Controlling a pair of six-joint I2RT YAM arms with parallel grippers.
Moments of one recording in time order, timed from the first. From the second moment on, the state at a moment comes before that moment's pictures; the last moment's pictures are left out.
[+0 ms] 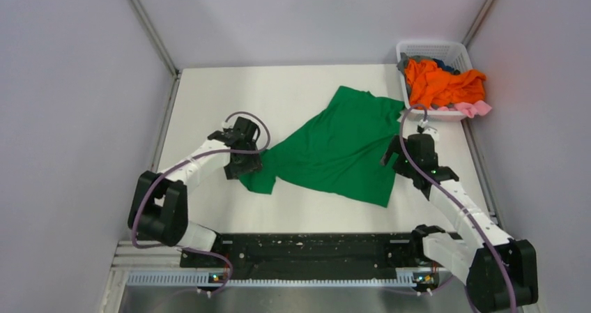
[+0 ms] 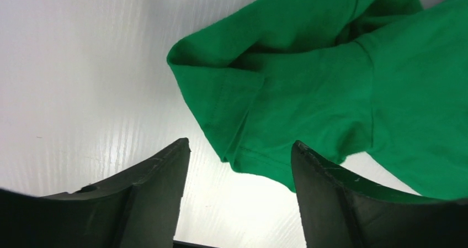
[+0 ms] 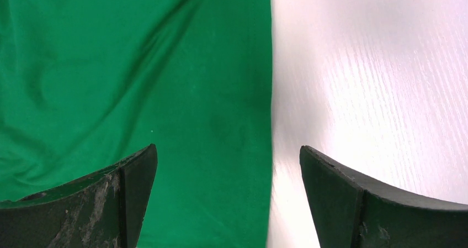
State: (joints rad) left arm -0.37 1.42 0.90 -0.73 -0.19 -0.67; right arm 0.18 0.98 0.54 -0.32 0.16 0.55
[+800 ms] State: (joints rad) left arm -0.37 1.58 0.93 -0.71 -0.31 -0.66; right arm 0.18 0.96 0.53 -0.36 0.16 0.55
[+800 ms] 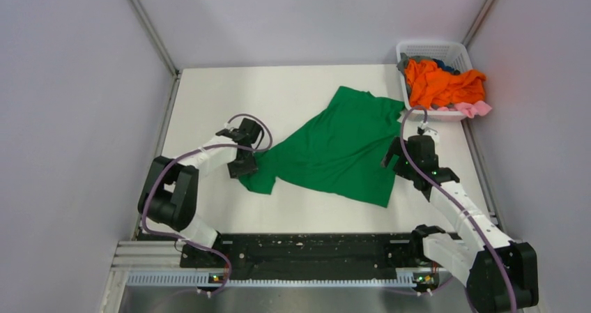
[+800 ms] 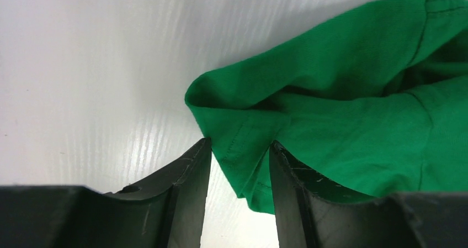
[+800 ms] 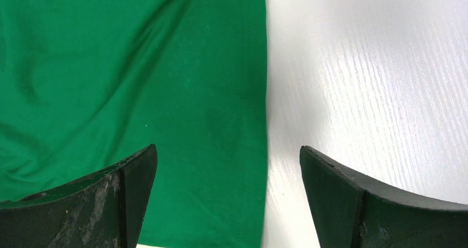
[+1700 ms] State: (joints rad) left arm -0.37 1.57 0.87 -0.59 -0.27 -0.70; right arm 0.18 0.95 0.53 -0.37 0.15 0.55
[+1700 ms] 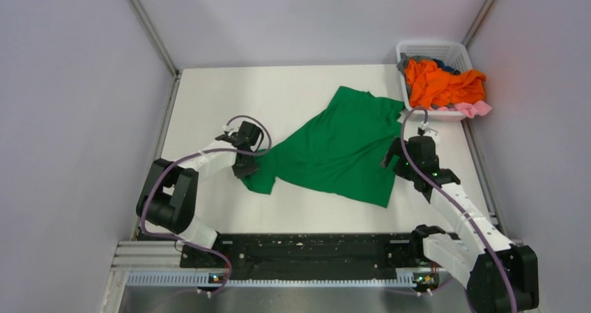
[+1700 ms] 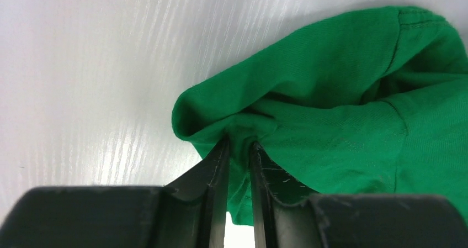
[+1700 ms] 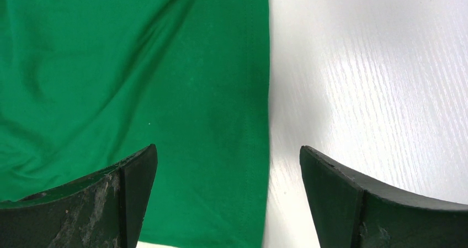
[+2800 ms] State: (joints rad) left arm -0.44 0.89 0.55 -0.56 -0.19 -0.89; right arm 0.60 0.87 0.46 -0.66 0.27 0.82
